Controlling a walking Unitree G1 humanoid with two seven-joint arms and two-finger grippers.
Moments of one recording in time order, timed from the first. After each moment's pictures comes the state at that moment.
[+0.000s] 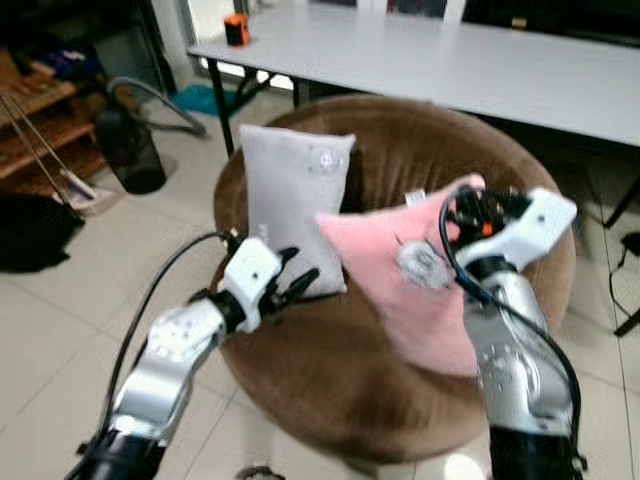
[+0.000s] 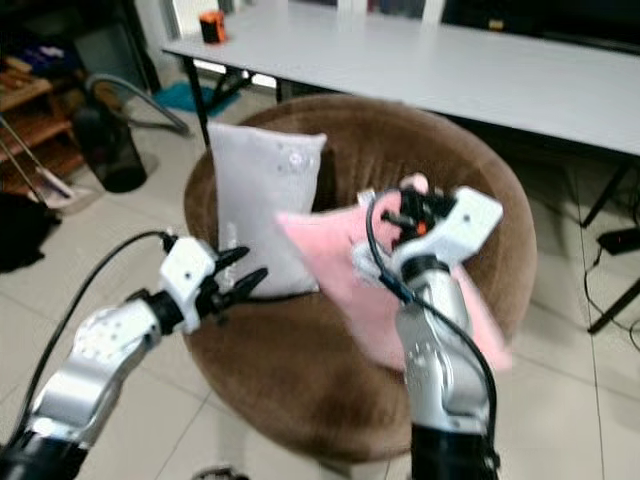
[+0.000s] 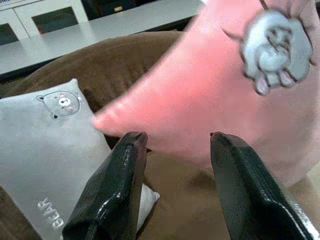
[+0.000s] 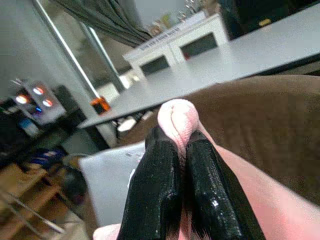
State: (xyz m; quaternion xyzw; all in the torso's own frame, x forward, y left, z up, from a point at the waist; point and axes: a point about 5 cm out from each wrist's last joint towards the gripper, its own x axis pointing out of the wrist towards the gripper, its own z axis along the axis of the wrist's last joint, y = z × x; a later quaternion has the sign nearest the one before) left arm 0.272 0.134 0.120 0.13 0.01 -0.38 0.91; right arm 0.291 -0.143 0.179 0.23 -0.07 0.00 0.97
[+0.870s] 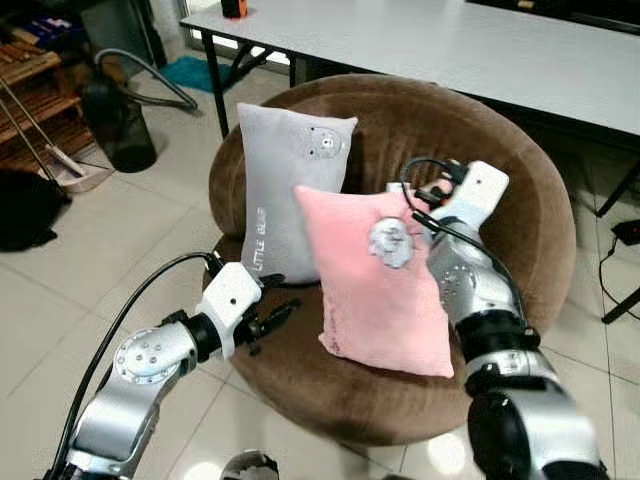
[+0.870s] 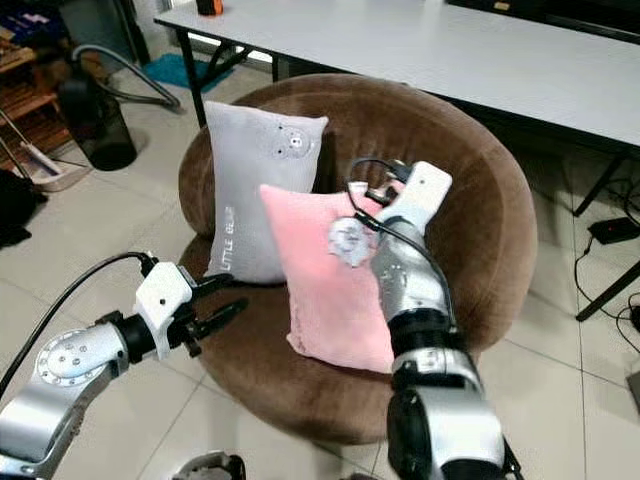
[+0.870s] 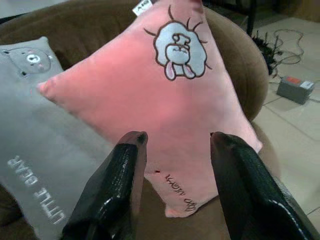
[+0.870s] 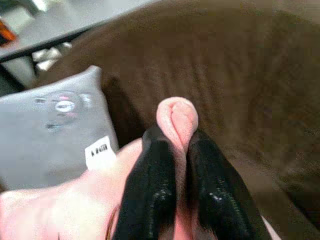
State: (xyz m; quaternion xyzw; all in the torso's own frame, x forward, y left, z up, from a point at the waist) left arm 0.246 0.152 0.118 0.14 0.05 -0.41 0.90; right arm 0.378 -0.145 0.135 0.20 0.09 -0.11 0.97
